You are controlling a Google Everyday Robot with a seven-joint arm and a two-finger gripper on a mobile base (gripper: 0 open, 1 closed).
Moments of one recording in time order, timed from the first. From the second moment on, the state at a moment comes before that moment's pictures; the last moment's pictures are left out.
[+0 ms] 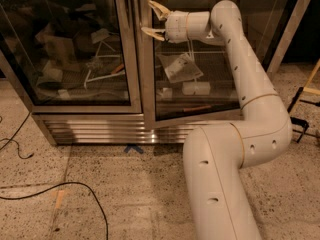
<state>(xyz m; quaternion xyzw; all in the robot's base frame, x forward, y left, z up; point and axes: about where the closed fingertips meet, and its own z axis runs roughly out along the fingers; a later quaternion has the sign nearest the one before) 0.852 0.021 0.893 -0.73 0.24 -0.01 0.64</state>
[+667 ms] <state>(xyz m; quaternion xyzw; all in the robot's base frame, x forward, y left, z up) 0.854 0.020 0.893 -0.73 0.24 -0.01 0.64</state>
